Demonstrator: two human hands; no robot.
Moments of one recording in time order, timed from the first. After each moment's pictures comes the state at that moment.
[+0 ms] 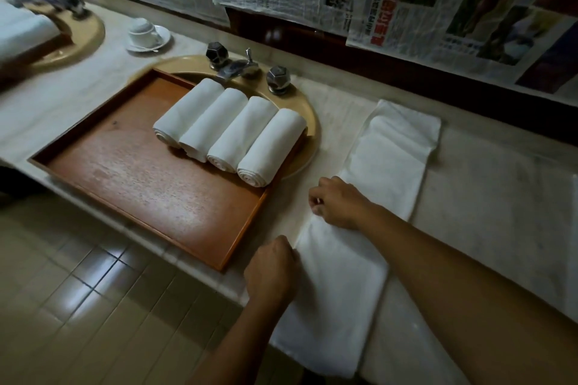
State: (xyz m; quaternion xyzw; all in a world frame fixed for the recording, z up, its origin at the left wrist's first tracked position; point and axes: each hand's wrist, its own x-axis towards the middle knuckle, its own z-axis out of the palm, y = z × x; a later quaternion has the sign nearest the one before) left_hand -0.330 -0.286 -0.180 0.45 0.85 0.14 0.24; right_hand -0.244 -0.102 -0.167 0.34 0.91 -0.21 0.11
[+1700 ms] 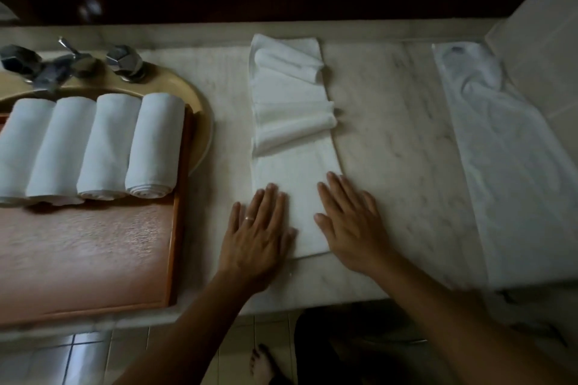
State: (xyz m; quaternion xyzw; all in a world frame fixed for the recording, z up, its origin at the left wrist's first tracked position) left_hand -0.329 -0.258 -0.205 0.81 0.57 -0.05 0.16; right_hand -0.113 -0.249 -0.224 0.63 0.78 -0.04 -0.05
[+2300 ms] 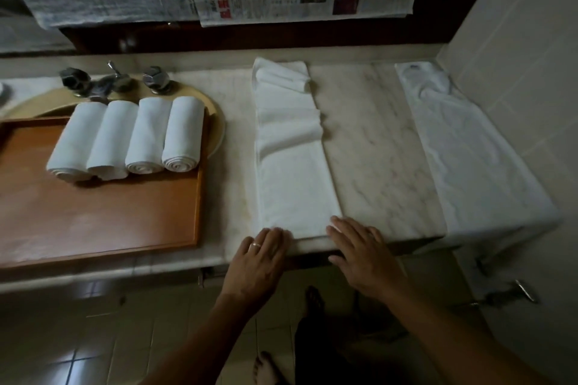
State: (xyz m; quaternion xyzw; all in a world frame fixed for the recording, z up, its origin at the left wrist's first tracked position) left_hand -0.353 -0.377 -0.213 0.89 0.46 0.02 0.06; right_hand -0.093 -0.390 -0.219 0.58 0.81 -0.02 -0.02
